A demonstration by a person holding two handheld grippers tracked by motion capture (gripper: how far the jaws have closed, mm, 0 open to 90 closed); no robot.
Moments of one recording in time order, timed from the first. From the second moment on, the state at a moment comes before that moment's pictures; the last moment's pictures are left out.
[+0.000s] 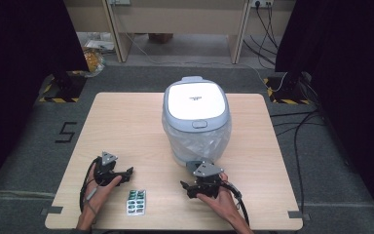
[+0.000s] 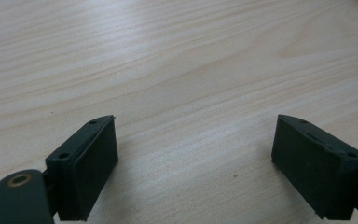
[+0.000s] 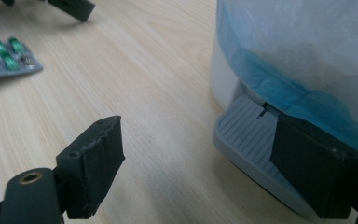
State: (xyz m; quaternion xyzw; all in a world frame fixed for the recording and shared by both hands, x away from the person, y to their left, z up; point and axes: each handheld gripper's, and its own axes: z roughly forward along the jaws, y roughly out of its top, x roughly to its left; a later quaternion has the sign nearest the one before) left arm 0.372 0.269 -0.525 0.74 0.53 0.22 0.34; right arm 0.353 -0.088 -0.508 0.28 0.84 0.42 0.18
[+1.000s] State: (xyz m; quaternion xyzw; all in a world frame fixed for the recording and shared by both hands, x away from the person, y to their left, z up) left arm 0.372 0.269 -0.525 0.74 0.53 0.22 0.34; right arm 0.349 -0.071 -0.512 0.25 0.87 0.36 0.21
